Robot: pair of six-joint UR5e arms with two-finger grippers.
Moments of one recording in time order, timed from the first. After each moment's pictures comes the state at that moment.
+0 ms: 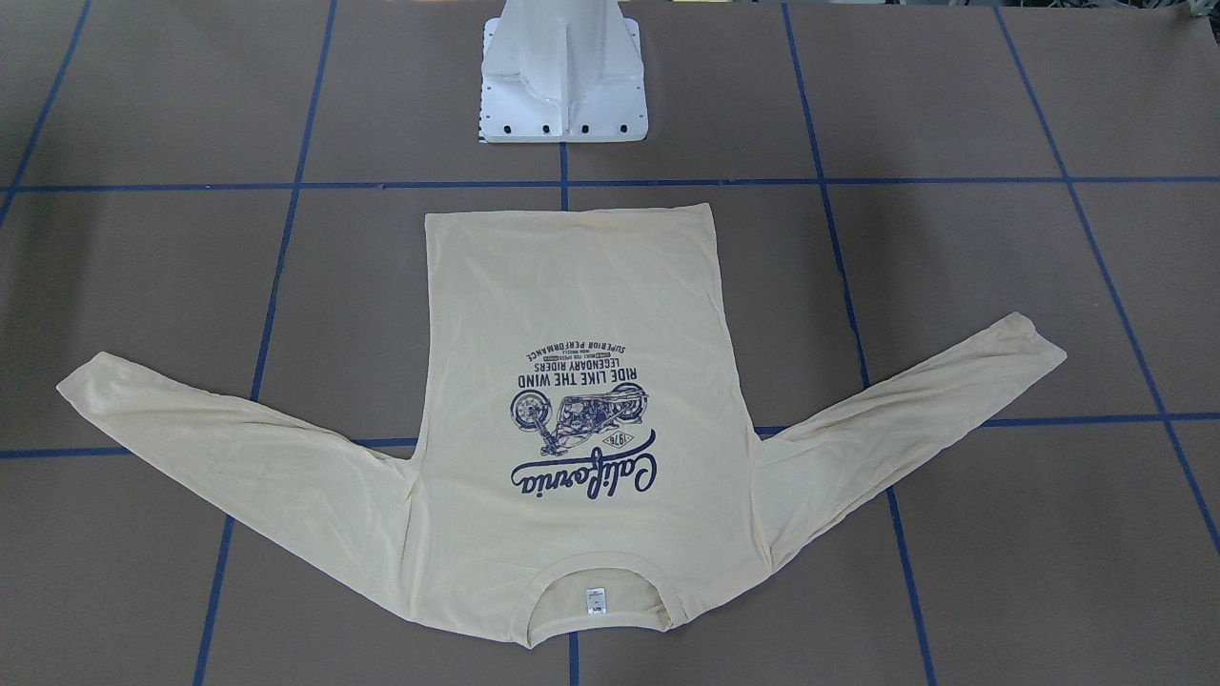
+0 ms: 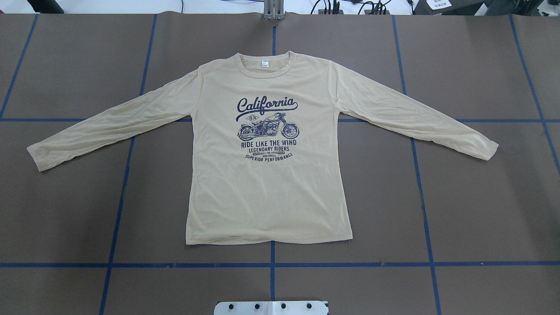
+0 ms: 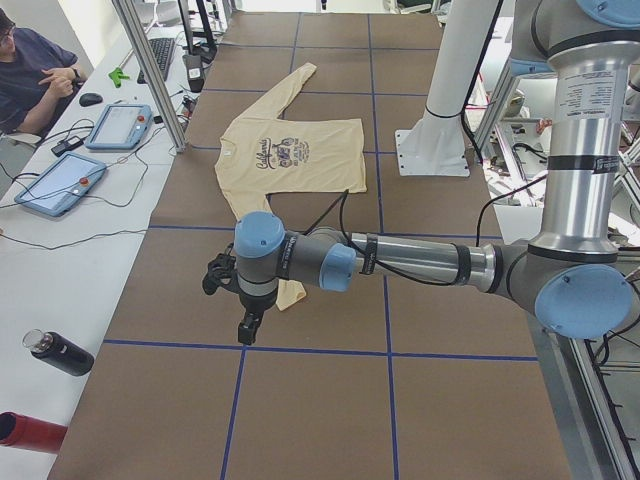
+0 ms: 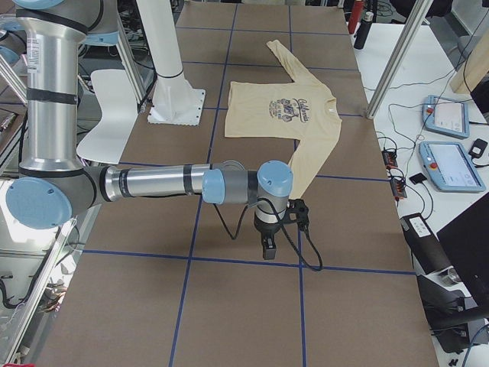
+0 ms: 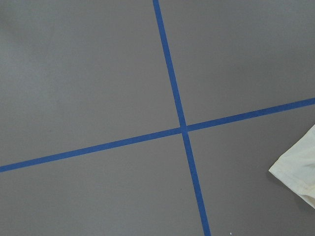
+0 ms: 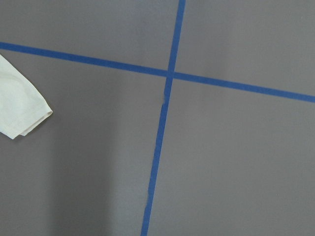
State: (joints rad) left arm -1.55 -1.58 -1.68 -1.71 -2.27 0.07; right arm 1.53 -1.66 1.76 -1.61 2.27 -0.10
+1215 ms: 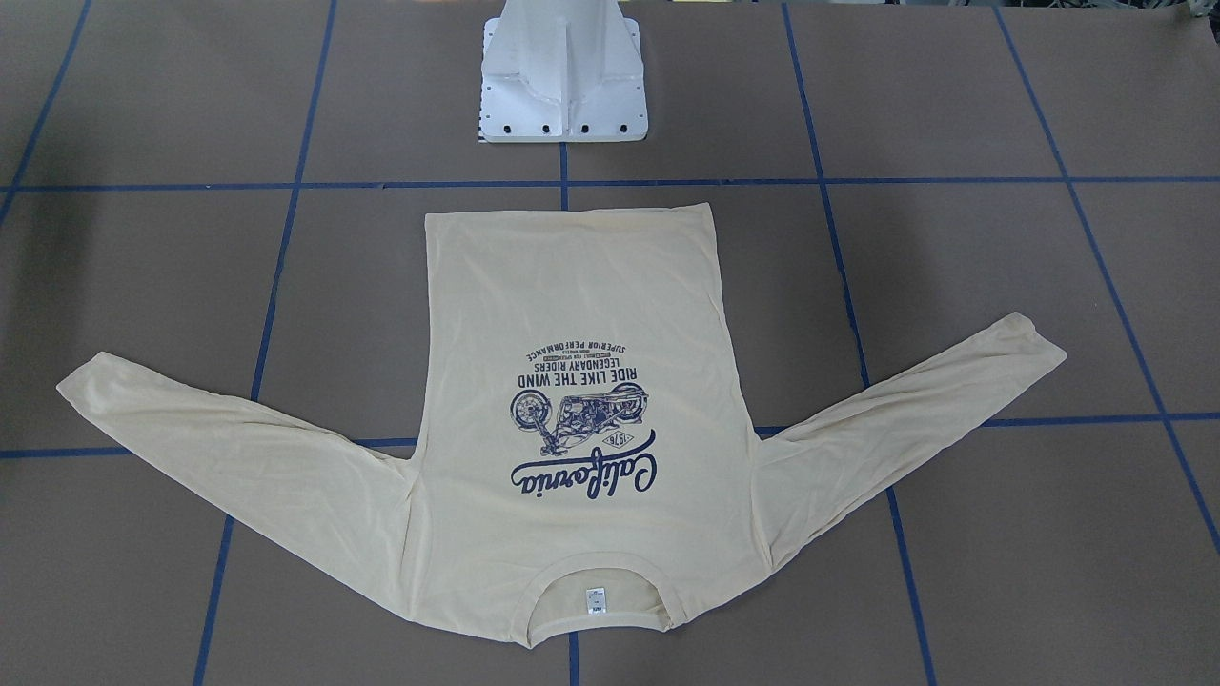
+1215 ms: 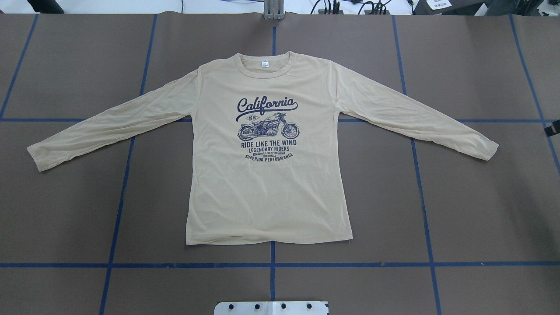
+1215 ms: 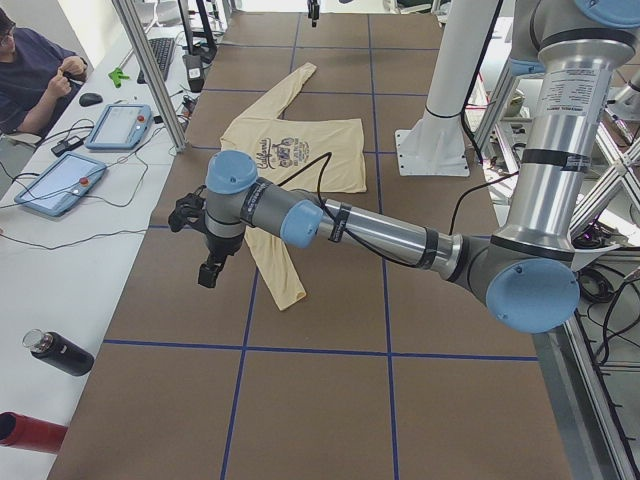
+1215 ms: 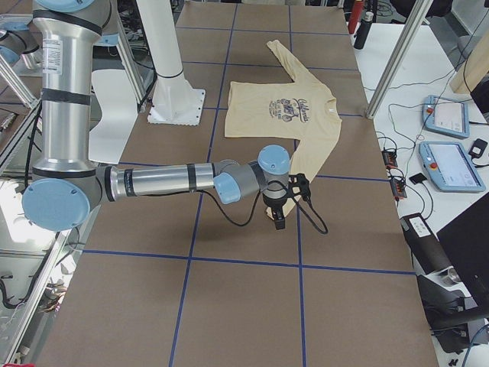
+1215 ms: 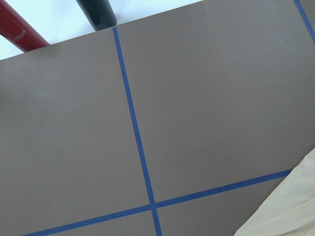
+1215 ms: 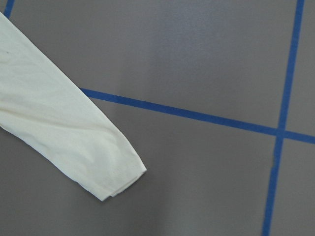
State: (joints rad) left arm -1.53 -1.73 -1.68 -1.74 -2.28 -0.04; right arm 1.26 -1.67 1.74 -1.19 2.27 0.36
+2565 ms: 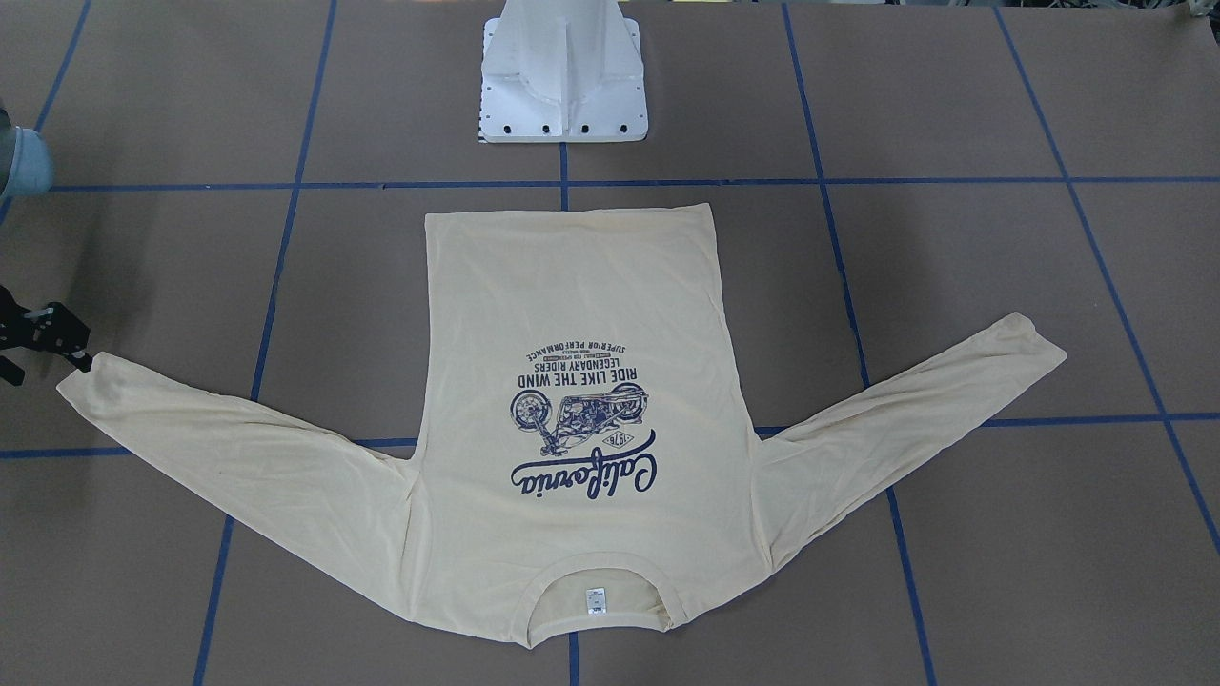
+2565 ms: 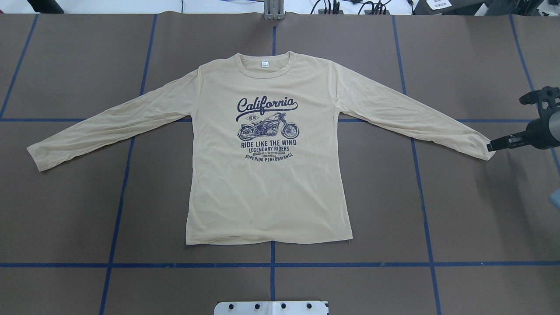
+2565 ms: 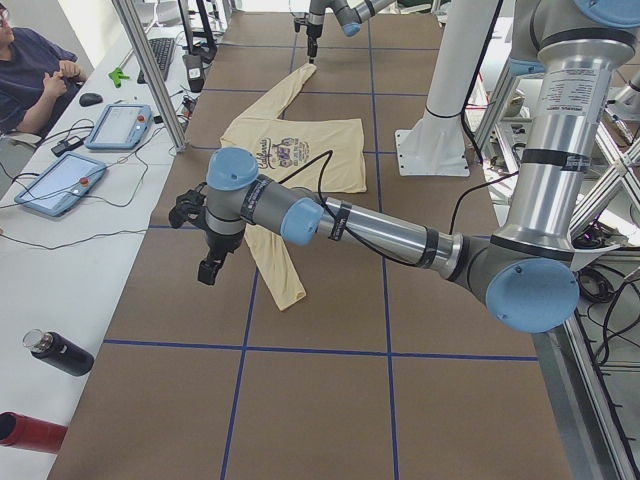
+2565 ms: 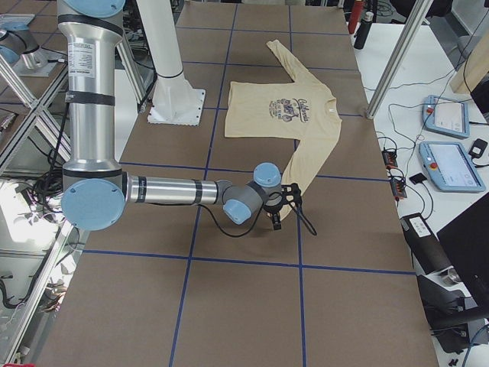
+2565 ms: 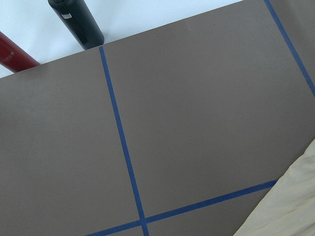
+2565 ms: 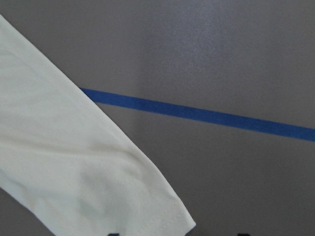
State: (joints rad) left arm -1.53 -1.73 -1.69 -1.74 -2.28 -0.04; right arm 1.04 -1.60 1.48 -0.78 2.14 0.63
